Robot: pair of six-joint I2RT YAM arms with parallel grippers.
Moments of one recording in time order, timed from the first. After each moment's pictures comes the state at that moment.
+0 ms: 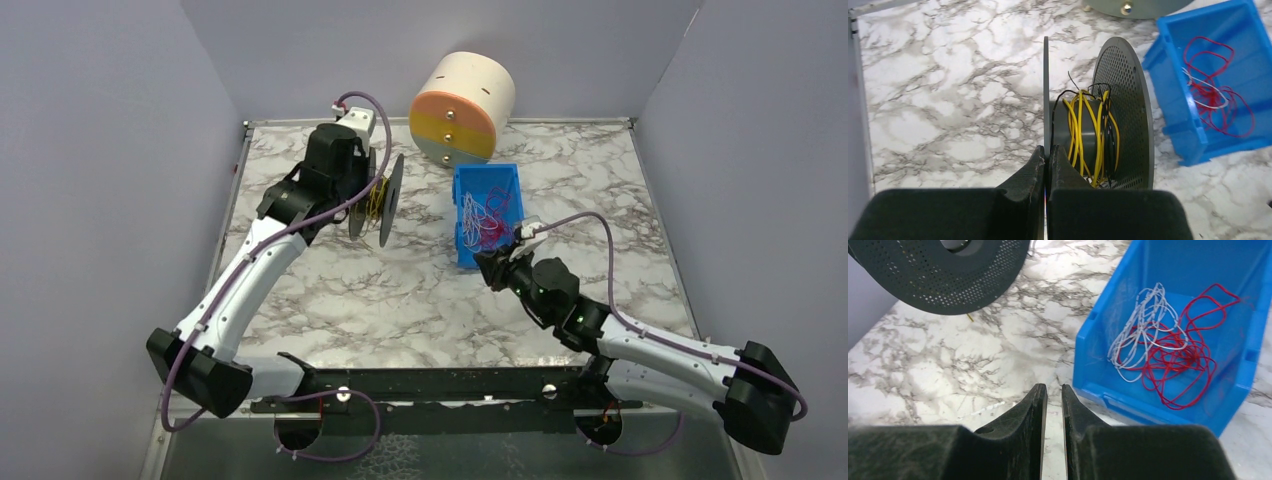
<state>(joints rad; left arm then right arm) -0.46 1.25 1.38 -0.65 -0.15 -0.11 0.91 0.91 0.39 0.39 0.32 0.29</state>
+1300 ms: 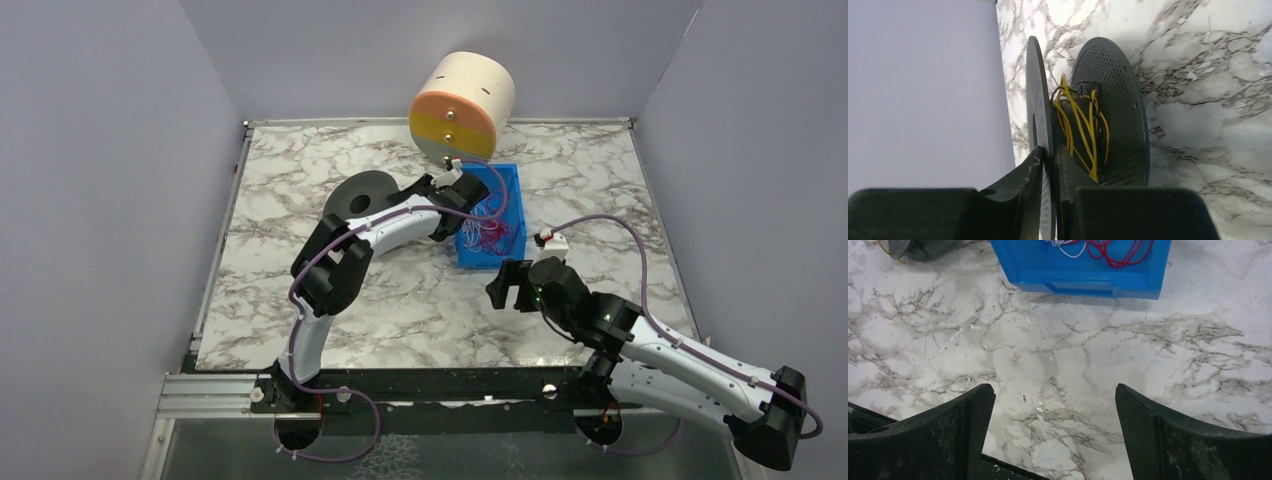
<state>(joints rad) -0.78 2.07 1.63 -0.70 -1.09 0.06 0.91 0.77 0.57 -0.44 0.40 0.69</state>
